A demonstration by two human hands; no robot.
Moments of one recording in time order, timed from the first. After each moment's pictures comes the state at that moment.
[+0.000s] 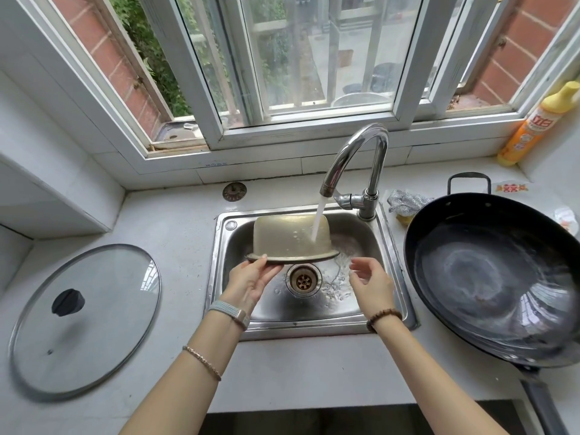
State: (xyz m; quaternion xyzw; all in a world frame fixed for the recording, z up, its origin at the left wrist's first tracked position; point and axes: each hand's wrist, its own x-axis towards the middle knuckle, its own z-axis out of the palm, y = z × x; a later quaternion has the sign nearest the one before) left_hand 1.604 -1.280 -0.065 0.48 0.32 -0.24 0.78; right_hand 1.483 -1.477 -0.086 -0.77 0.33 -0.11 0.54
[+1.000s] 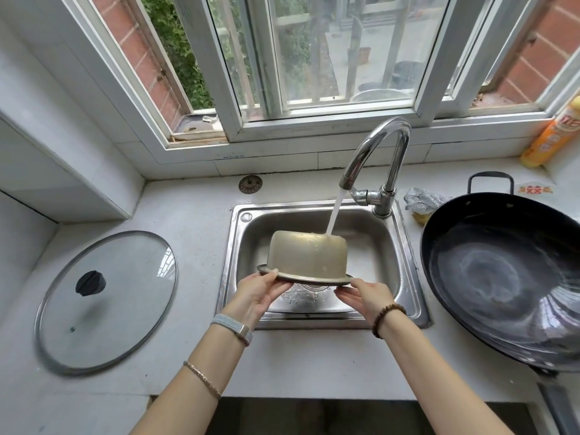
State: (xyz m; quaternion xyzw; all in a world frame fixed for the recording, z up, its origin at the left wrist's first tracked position) left_hand 1.568 -1.254 -0.067 0.49 0.32 -0.29 0.76; right_hand 1.484 -1.449 -0.078 -0.40 0.44 0.05 0.80
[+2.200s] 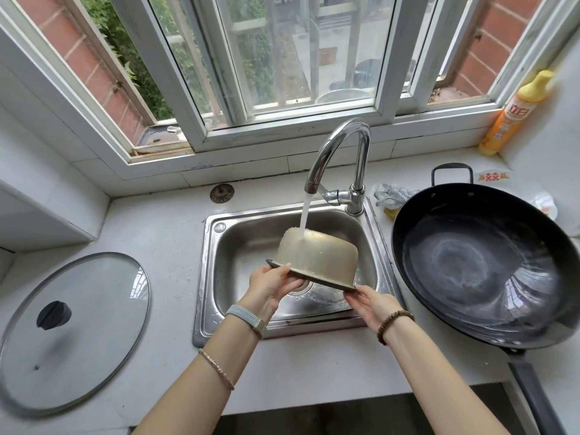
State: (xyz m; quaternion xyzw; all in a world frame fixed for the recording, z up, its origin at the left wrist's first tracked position) left_hand 1.565 -1.325 -0.050 0.57 0.26 -0.32 0.71; right_hand 1.453 -1.487 -0.090 -0.28 0.48 -0.04 0.83
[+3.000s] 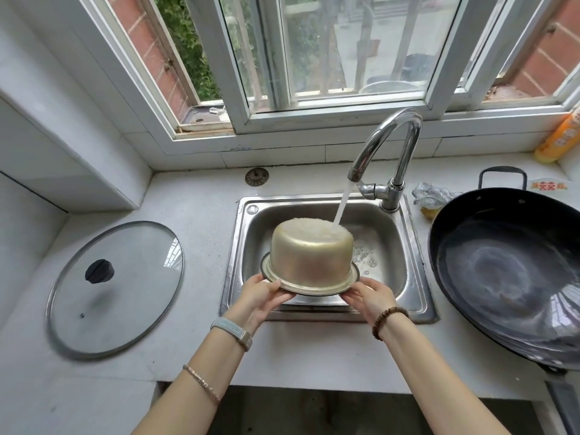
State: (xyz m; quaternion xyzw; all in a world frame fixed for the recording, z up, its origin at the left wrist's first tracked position) left_hand 1.542 -1.247 -0.048 0.55 0.33 -0.28 0.71; right_hand 1.475 -1.439 -0.100 -0.39 0.43 0.02 0.81
